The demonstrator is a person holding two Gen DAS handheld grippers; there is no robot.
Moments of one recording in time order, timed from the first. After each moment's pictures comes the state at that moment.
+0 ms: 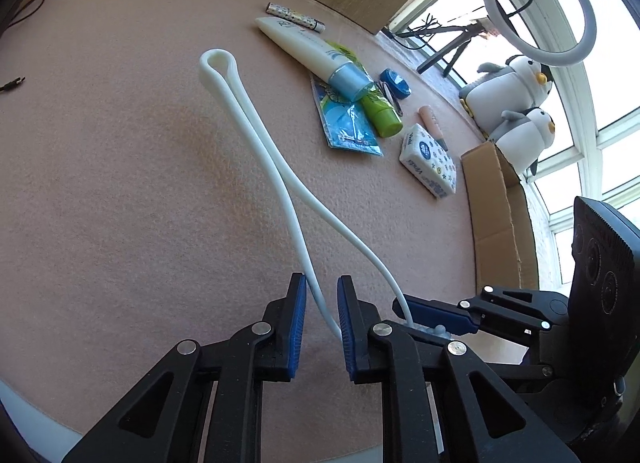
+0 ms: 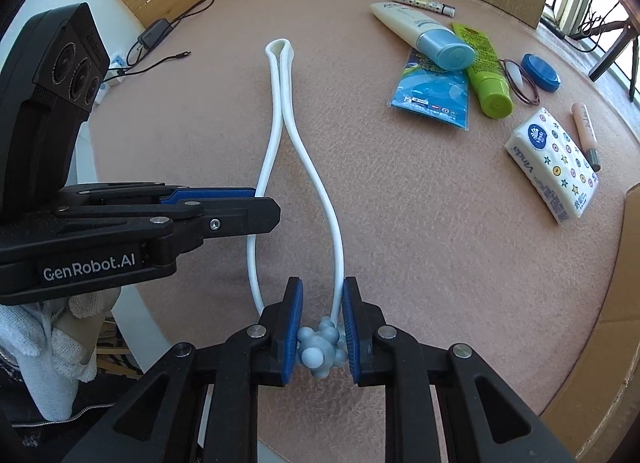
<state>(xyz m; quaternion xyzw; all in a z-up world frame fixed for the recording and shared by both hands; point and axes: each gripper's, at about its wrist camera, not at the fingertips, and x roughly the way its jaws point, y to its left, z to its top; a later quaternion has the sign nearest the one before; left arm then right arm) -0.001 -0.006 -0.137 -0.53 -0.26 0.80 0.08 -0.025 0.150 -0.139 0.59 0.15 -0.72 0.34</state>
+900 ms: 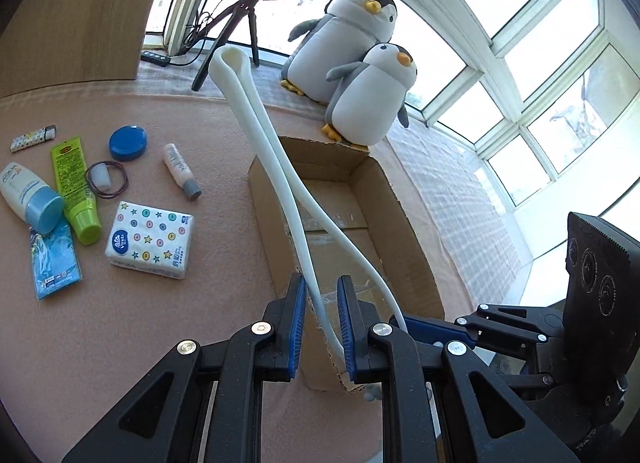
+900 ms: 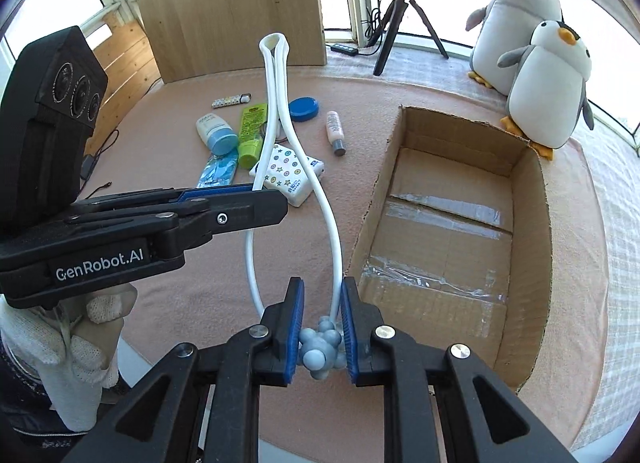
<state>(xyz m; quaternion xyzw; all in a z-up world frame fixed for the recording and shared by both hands) -0.093 0.223 -0.045 -0.48 -0.15 0.82 0.27 -0.046 0.342 -0.056 0.53 0.03 -0.83 0.18</state>
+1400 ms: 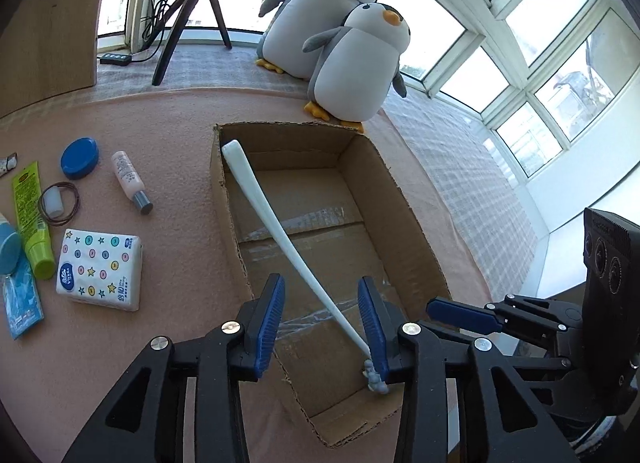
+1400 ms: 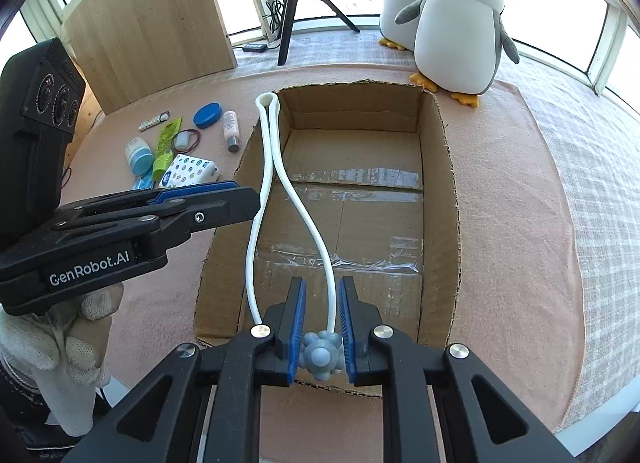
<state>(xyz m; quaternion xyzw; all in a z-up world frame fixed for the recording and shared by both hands) -0.118 0.280 -0.062 -0.50 -0.09 0.82 0.27 -0.060 0.421 -0.075 0.54 -0.02 -0.83 0.10</state>
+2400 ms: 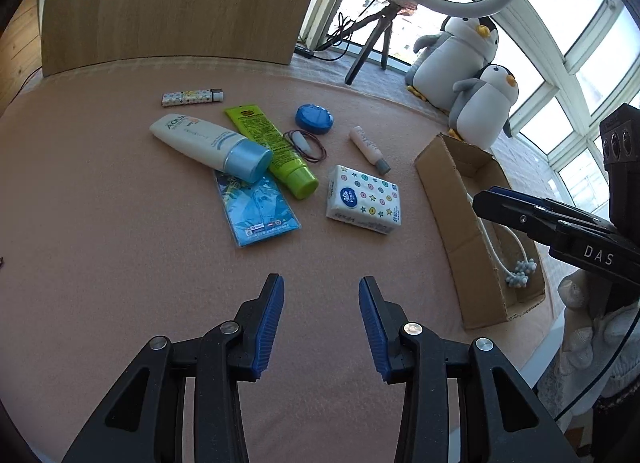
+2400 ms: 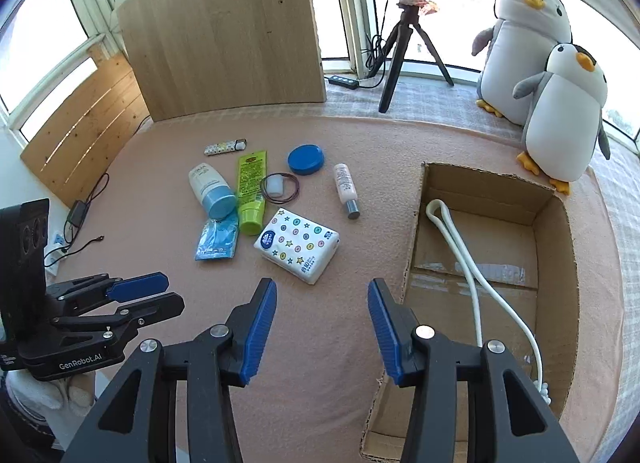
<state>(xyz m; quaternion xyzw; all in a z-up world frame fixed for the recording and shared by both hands) -0.064 0.043 -0.073 -0.50 -0.13 0.84 0.13 -0.100 0.283 -0.049 0.49 0.00 -0.85 0.18</state>
